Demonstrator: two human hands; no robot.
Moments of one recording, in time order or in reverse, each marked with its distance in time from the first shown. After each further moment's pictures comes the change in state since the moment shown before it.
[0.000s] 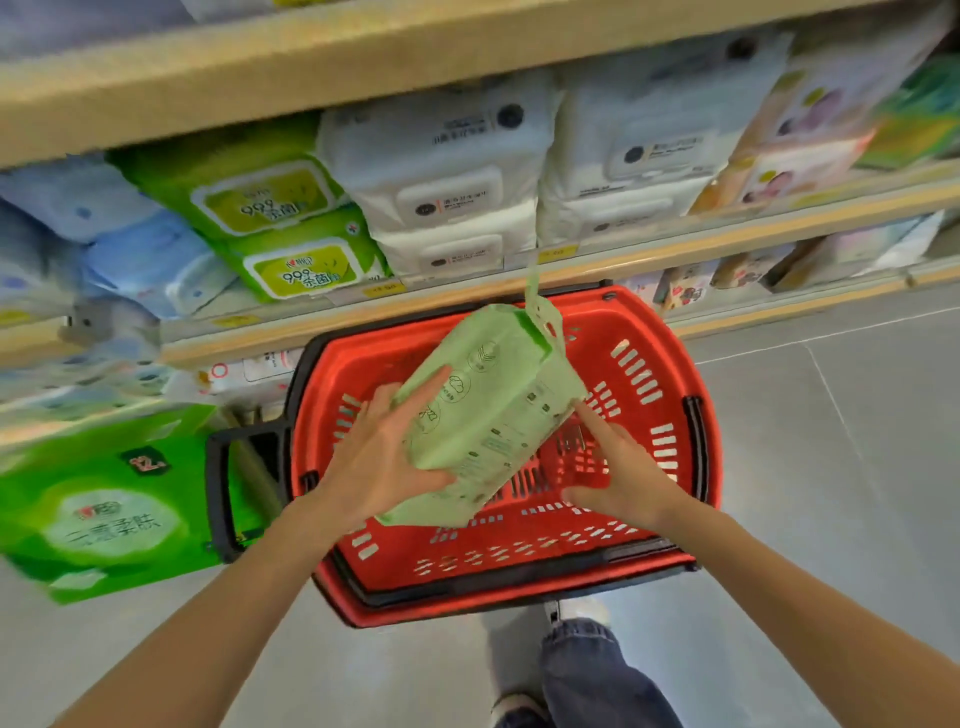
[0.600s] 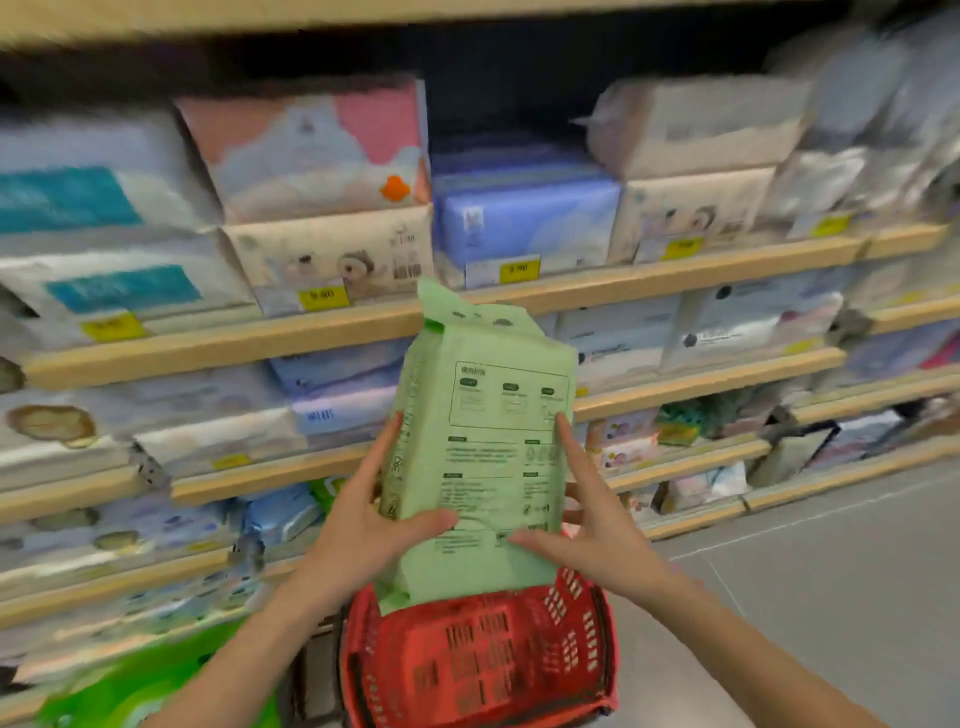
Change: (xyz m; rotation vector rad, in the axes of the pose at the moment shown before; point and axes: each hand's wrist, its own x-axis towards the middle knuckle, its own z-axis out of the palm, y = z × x) left_hand -0.173 0.245 -0.239 -0.703 0.336 0.292; right_hand -0.233 -0.259 -0.197 0.284 0.404 -0.465
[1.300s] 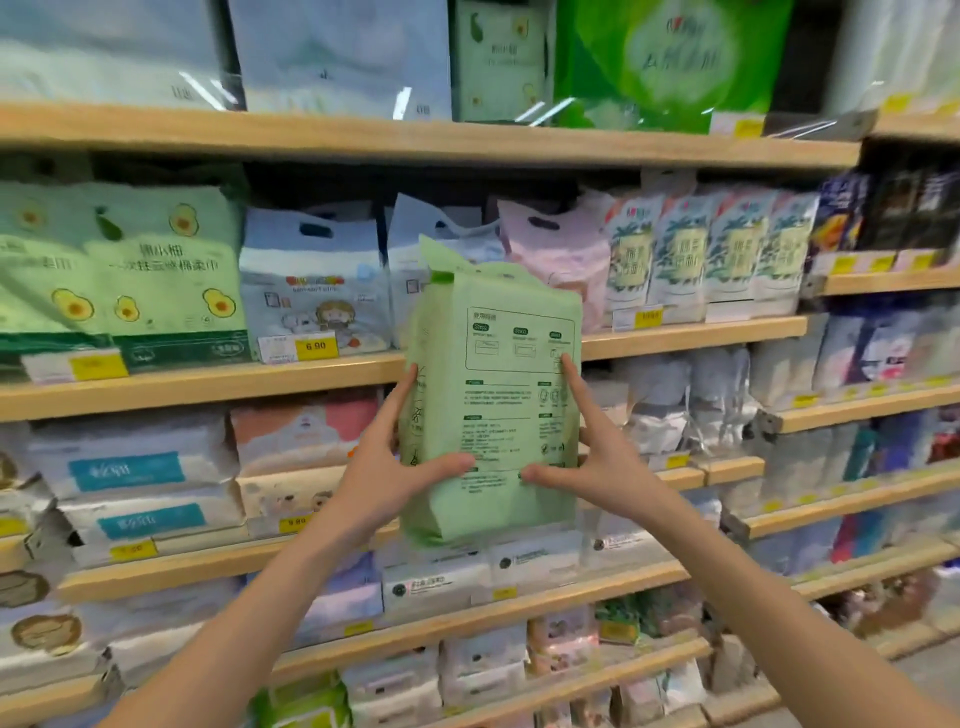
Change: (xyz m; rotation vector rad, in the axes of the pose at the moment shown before) left_hand 0.043 0.296 0.051 0.003 0.056 0.408; right_hand 0.021 -0.229 -0.226 -0.148 0.164 -0.351
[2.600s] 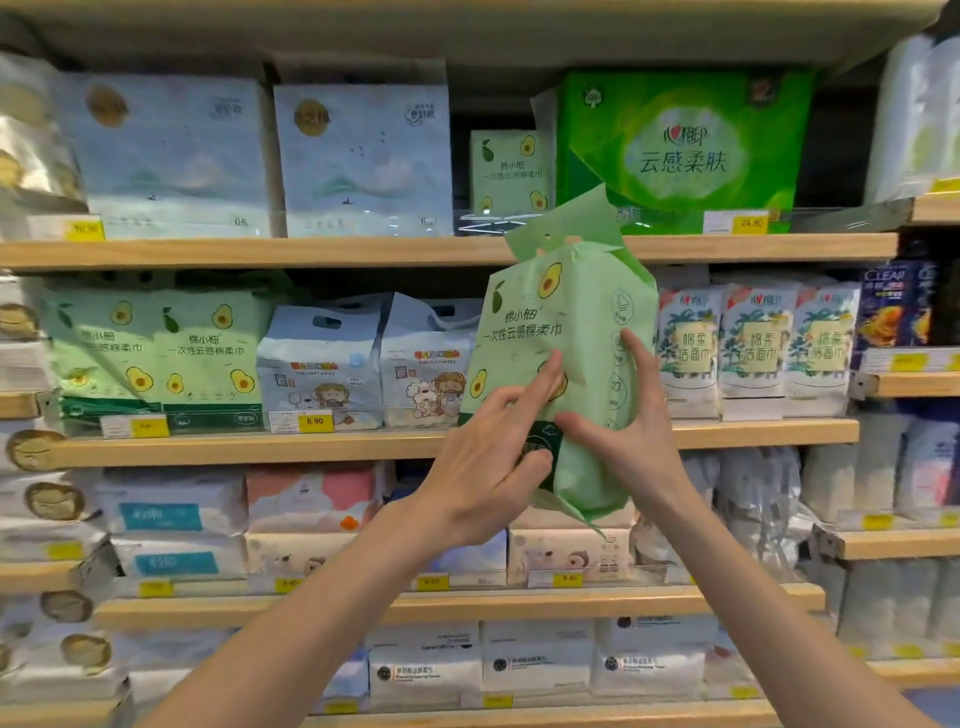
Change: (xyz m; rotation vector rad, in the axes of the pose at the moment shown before) left_hand 0.049 0.122 0.135 0.759 -0.089 0.465; right_hand 0.057 -0.005 -0.120 0.294 0.340 -0.267
